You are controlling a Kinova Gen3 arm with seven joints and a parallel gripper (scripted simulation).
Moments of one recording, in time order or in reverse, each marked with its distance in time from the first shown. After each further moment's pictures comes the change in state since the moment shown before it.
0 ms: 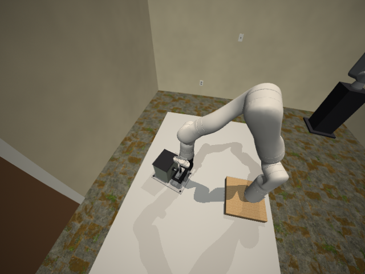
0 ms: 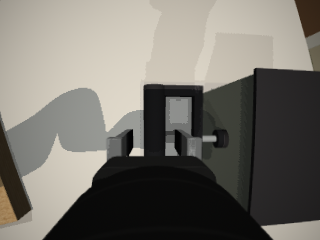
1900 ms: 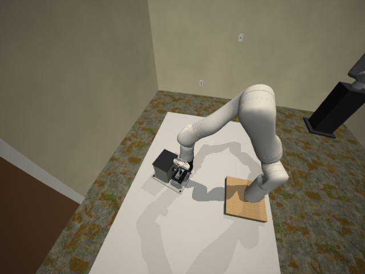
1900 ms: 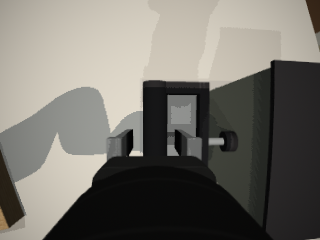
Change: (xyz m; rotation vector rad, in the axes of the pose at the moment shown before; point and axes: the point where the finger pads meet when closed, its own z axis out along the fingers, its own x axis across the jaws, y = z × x) arm 0.000 0.000 0.020 0.002 -0.003 0.000
